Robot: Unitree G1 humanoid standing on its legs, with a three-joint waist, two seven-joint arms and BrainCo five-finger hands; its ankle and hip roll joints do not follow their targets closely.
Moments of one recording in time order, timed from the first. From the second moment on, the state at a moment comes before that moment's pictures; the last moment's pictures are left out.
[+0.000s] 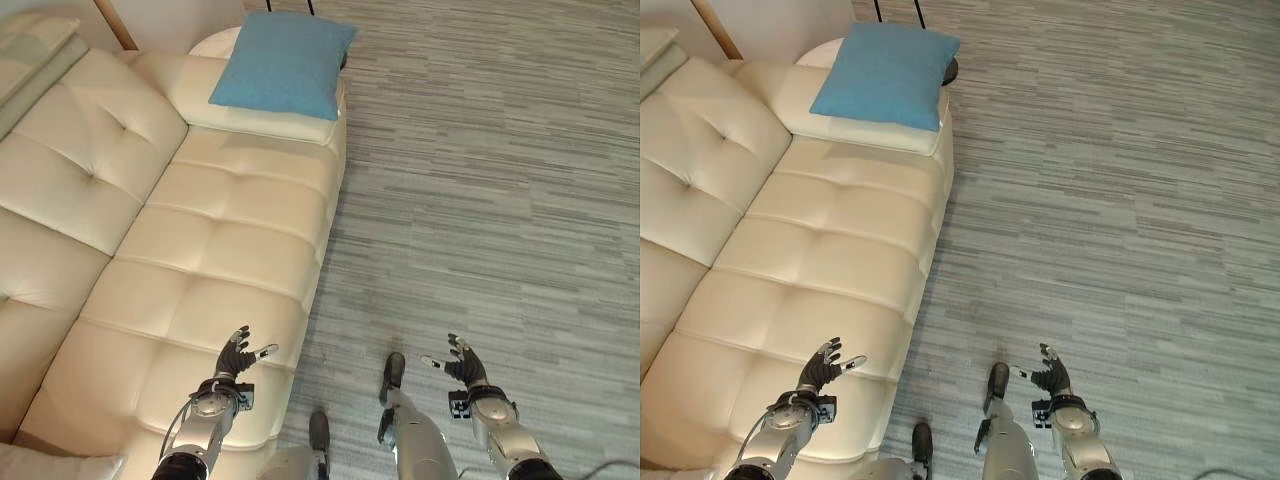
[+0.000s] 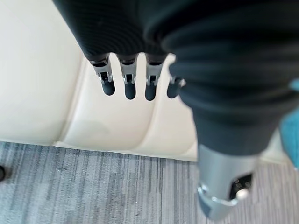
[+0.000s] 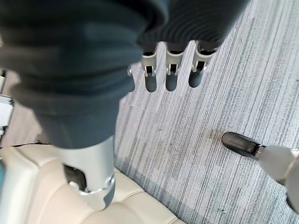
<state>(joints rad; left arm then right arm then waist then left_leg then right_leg) -0.01 0.30 -0.16 0.55 -0.26 -0.01 0.14 -0.02 -0.28 0.17 0.58 0.17 0.01 -0.20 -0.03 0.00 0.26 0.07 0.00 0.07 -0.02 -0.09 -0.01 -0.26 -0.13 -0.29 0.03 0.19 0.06</state>
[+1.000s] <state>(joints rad) -0.01 0.34 -0.16 0.58 -0.26 0.00 0.12 0.03 -0.29 0.15 0.60 0.17 0.01 -0.17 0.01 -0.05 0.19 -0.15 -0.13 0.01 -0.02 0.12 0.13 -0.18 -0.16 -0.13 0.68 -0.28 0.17</state>
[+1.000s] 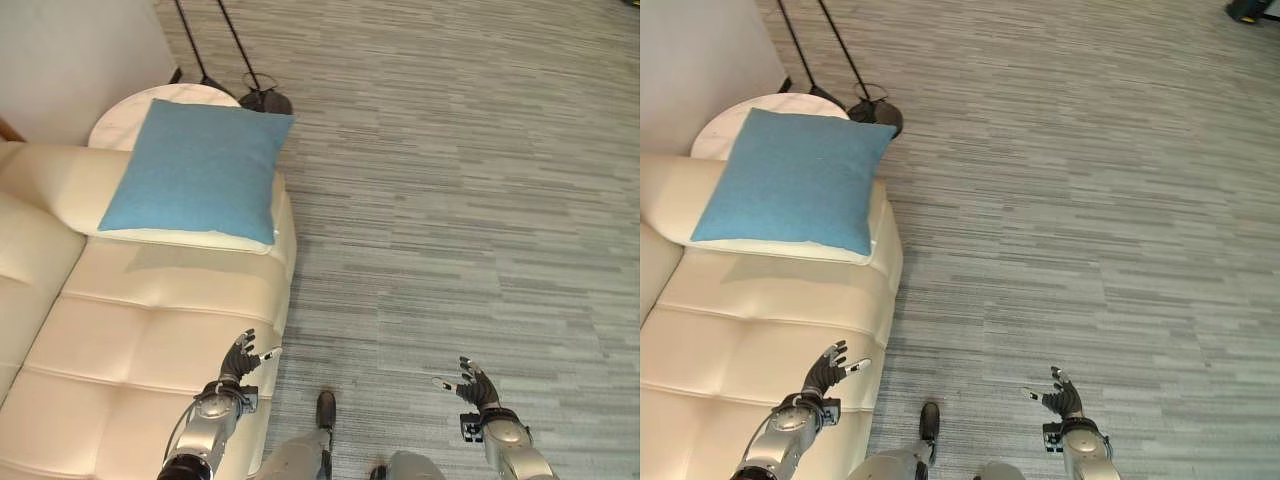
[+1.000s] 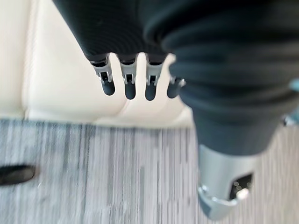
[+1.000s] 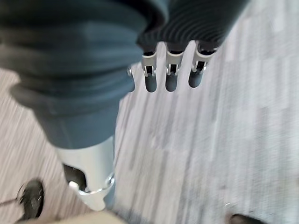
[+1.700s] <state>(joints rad) 0.02 0.29 -0.16 0.58 -0.26 0.01 0.12 -0.01 -0.31 0.14 0.58 0.18 0.00 -0.18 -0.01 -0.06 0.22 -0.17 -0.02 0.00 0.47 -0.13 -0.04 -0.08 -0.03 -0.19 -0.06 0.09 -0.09</state>
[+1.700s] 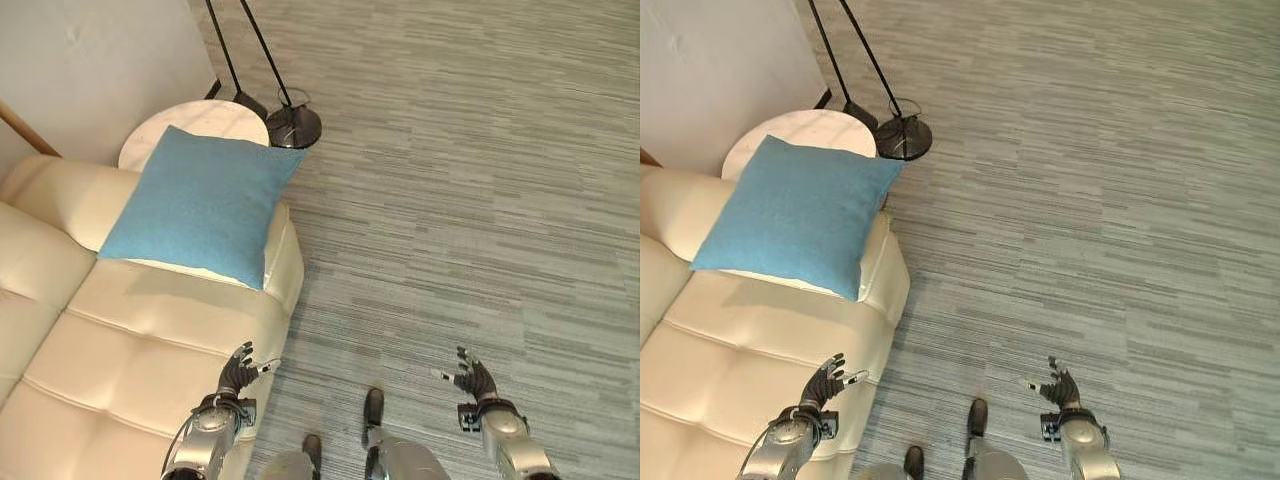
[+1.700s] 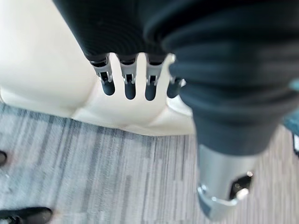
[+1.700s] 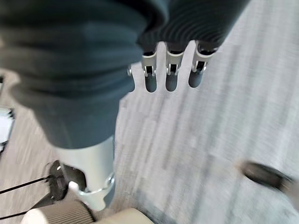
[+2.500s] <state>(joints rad) 0.02 0.33 -0.15 0.61 -0.26 0.01 0.13 0.01 -0.29 0.18 0.57 0.13 0.03 -0.17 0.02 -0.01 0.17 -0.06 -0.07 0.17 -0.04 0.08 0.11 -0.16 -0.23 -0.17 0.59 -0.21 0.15</state>
